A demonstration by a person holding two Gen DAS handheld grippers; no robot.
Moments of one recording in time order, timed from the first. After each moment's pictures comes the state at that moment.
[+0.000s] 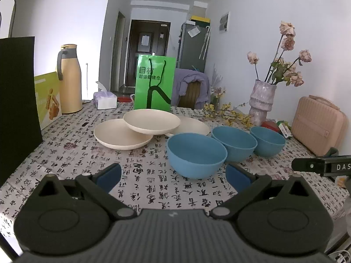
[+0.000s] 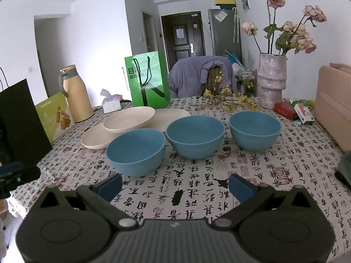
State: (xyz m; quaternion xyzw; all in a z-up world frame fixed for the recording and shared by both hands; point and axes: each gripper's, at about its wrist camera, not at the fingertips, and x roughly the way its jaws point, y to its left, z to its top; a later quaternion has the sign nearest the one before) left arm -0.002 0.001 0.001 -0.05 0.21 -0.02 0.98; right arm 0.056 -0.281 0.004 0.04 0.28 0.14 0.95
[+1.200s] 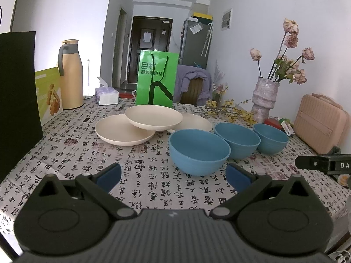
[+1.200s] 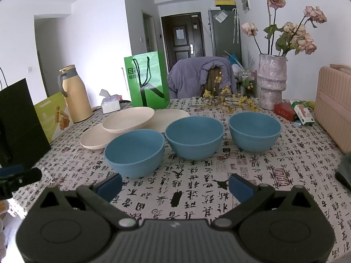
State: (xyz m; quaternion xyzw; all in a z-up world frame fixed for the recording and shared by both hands) left arm 0.004 0.000 -0.004 -0.06 0.22 -0.02 0.97; right arm 0.060 -0.281 0.001 0.04 0.28 0.14 0.95
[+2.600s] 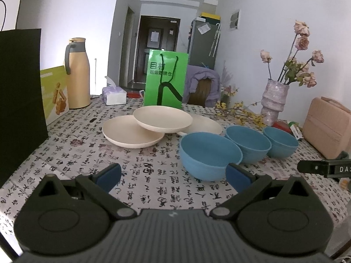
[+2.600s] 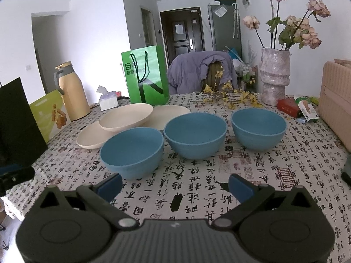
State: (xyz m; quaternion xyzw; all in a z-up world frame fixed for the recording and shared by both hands) left arm 0.022 0.013 -0.004 -0.06 0.22 0.00 0.97; right arm 0.087 -0.275 -0.008 0.04 0.29 0.14 0.95
